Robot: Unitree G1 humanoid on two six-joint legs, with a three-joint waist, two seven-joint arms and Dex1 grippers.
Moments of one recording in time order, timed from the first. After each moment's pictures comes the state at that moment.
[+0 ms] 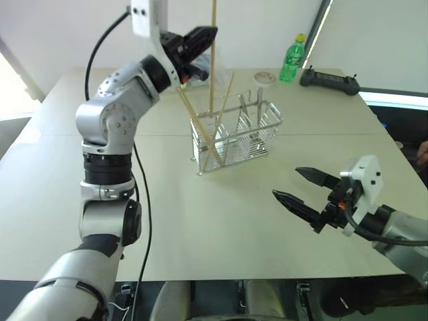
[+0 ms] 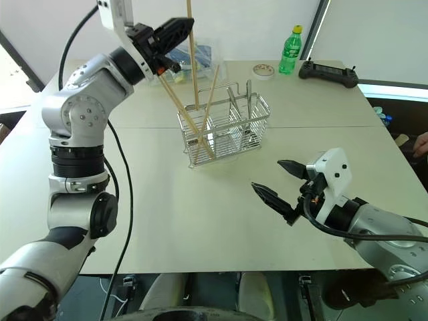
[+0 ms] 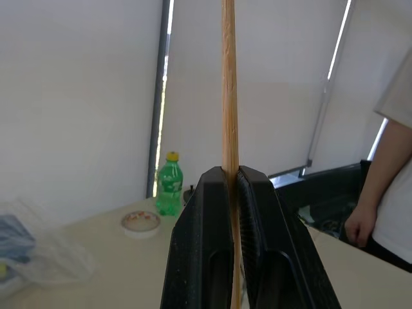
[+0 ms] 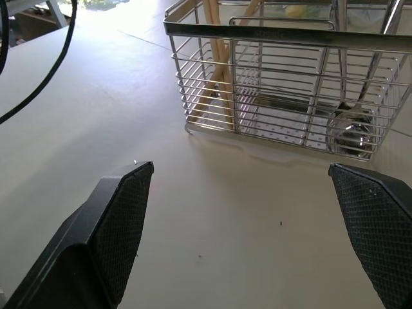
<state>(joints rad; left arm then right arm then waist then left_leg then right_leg) -1.03 0.29 0.15 0.07 -0.58 0.69 -0.47 0.18 -0.82 -0.44 -0.83 1.04 0.77 0.37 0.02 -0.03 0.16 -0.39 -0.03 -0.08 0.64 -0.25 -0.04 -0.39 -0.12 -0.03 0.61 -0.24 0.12</state>
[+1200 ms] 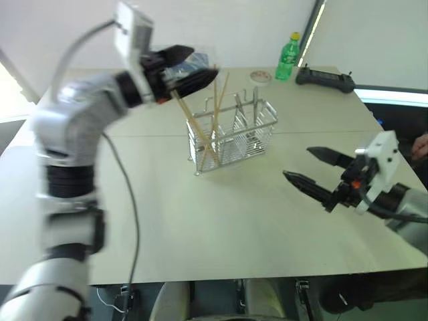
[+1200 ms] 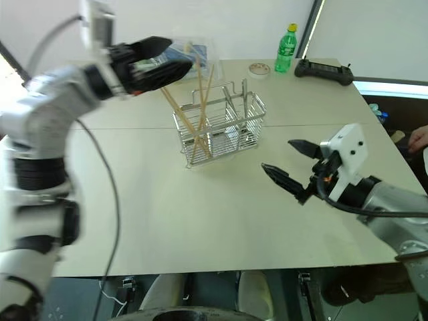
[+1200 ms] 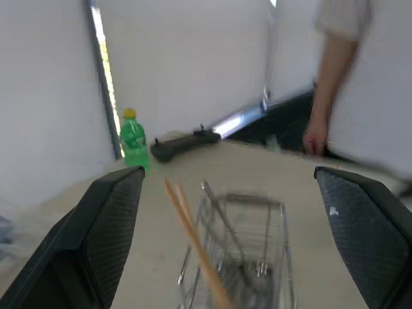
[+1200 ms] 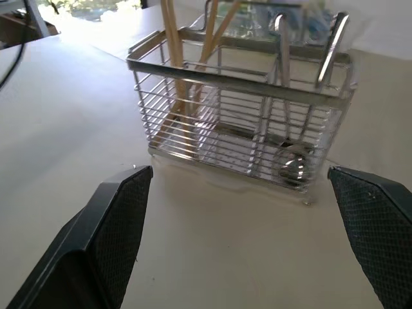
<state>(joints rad) -0.95 0.82 0.03 -0.04 -0.60 0.69 -1.03 0.00 -0.95 -0.50 -0.67 1.03 0.77 0.48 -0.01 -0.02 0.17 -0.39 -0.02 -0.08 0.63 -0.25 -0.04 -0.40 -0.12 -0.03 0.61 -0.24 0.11</state>
